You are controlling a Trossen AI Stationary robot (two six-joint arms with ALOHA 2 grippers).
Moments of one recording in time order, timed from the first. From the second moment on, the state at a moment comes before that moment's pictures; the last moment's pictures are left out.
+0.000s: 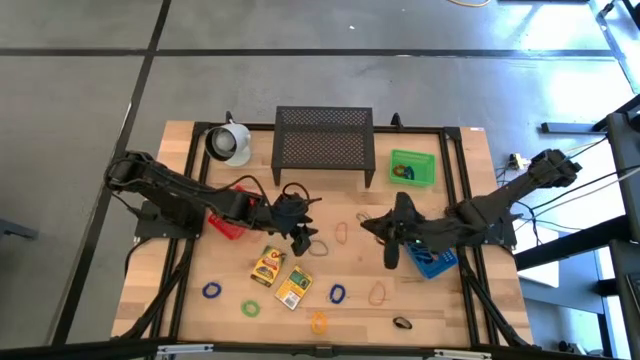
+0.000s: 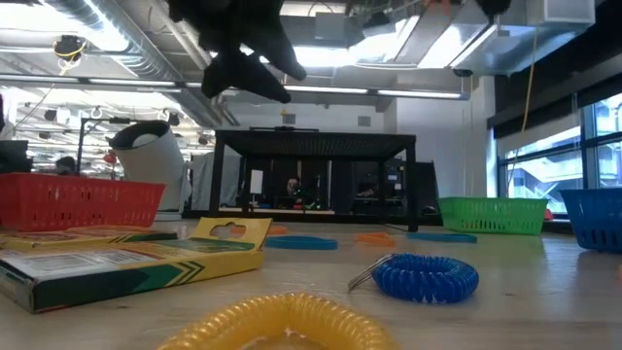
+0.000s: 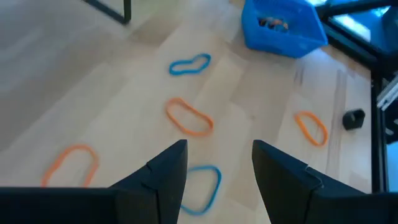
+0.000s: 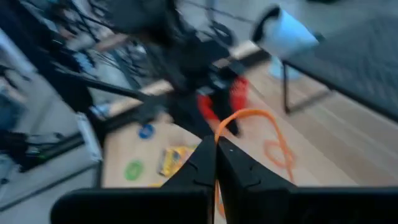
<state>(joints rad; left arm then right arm) -0.22 1.48 1.01 -0.23 -0.30 -0.69 0.56 1.19 0.95 -0.16 0.70 0.61</state>
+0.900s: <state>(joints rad) -0.20 1.48 1.01 -0.13 -0.30 -0.61 0.68 1.10 0.85 -1.13 0.06 1.43</state>
